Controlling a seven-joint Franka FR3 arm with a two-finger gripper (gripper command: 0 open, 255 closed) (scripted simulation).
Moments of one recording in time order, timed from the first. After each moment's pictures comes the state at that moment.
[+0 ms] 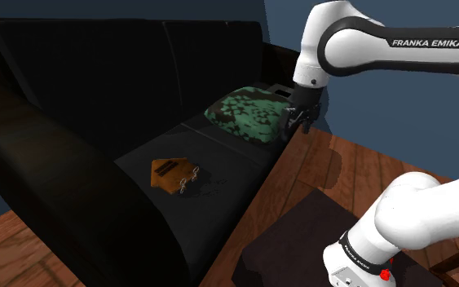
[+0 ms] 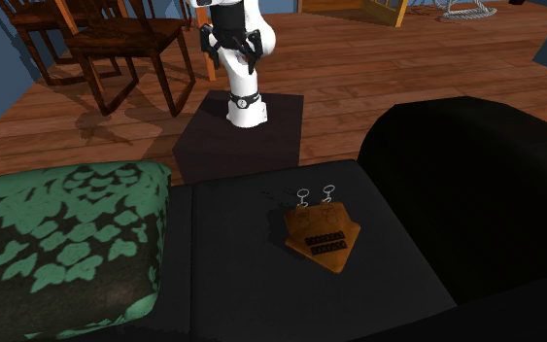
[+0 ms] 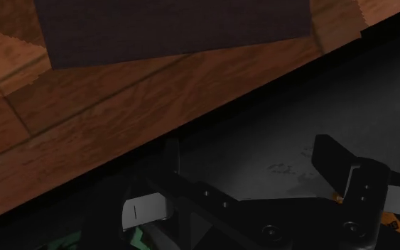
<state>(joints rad) 0.01 -0.65 0.13 -2.43 0.07 1.67 0.22</state>
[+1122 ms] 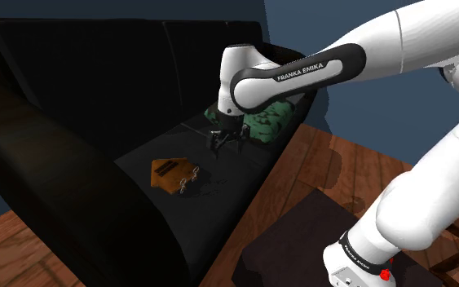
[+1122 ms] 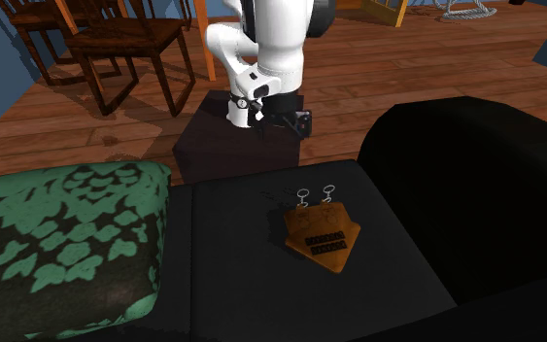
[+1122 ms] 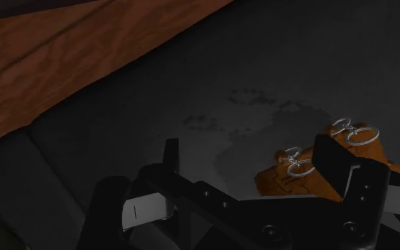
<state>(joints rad) 0.04 -0.06 0.34 -2.20 0.05 2.06 0.51</state>
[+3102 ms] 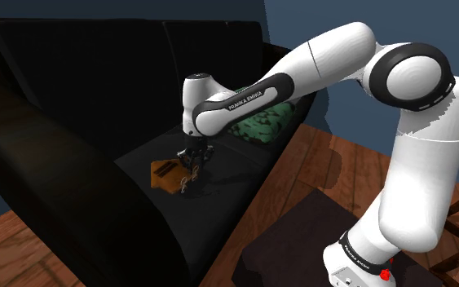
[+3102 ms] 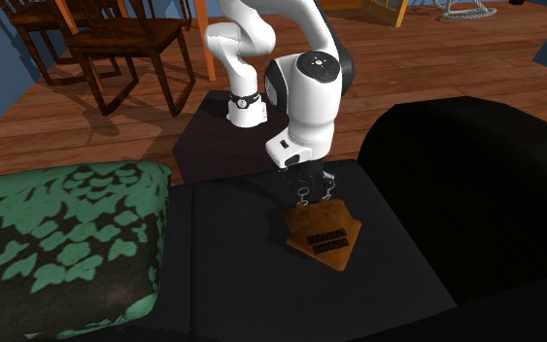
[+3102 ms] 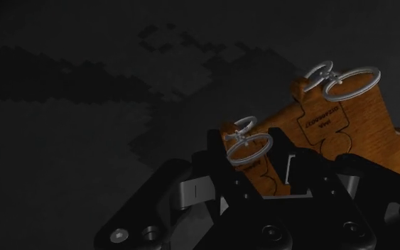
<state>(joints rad) 0.12 0.36 0.34 -1.94 -0.10 2.21 0.70</state>
